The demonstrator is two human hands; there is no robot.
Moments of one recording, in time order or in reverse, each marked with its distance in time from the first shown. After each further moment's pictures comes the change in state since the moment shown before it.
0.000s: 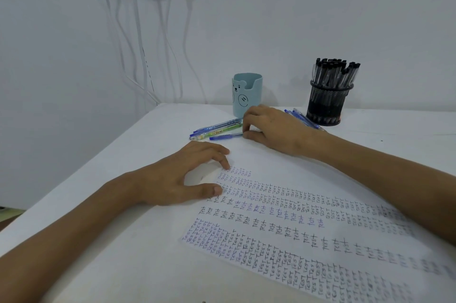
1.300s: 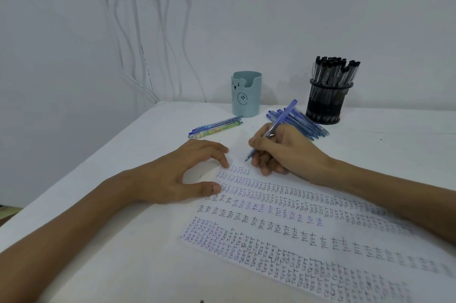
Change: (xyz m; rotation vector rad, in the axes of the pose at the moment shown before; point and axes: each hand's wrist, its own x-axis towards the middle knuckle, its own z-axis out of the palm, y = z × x) left_hand -0.001 0.004 -0.001 0.004 -0.004 0.006; right_hand -0.055 -0.053 -0.015 1.181 0.050 0.436
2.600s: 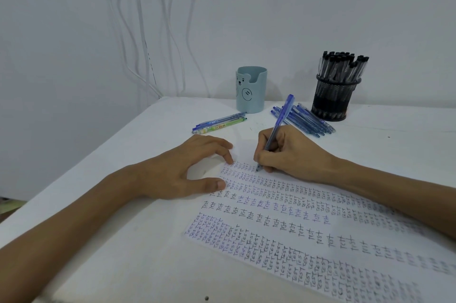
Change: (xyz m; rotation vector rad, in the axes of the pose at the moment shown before) left_hand 0.001 -0.003 0.002 0.009 0.003 0.007; right_hand -0.008 -0.004 0.004 -0.241 -0.086 -0.073
